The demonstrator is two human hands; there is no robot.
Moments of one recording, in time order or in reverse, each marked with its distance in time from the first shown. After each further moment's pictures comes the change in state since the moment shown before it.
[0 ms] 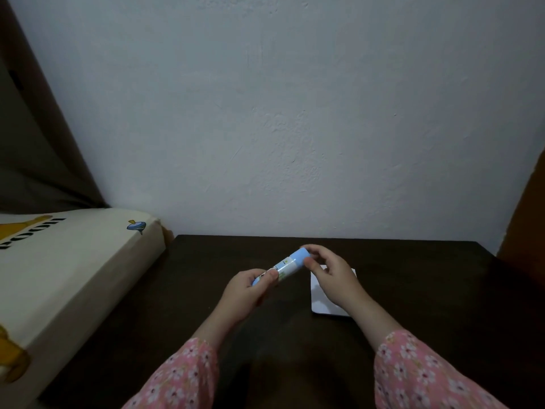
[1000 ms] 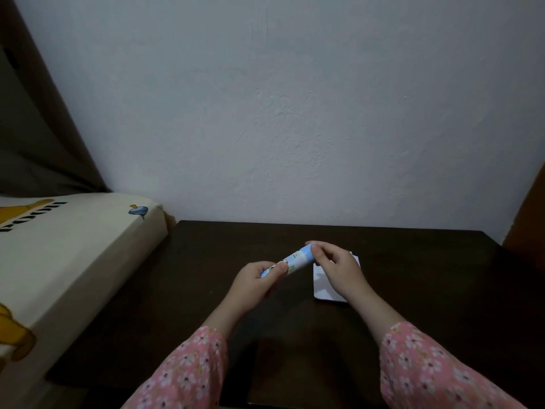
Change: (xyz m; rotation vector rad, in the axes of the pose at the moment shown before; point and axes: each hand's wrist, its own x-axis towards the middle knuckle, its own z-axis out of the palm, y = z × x) left_hand 0.001 -0.012 0.012 -0.005 -0.039 -0.015; right_hand -0.004 0.013 0.004 0.049 0.072 0.072
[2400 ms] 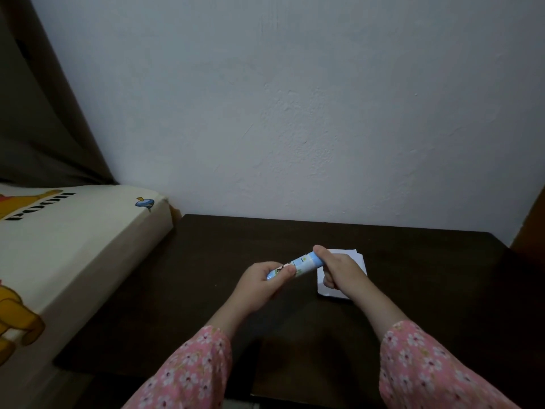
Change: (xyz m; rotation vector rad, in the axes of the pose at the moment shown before) left_hand -0.010 0.000 0.004 0.021 -0.022 0.038; right_hand 0.000 -0.005 0.003 0.007 -0.125 0.335
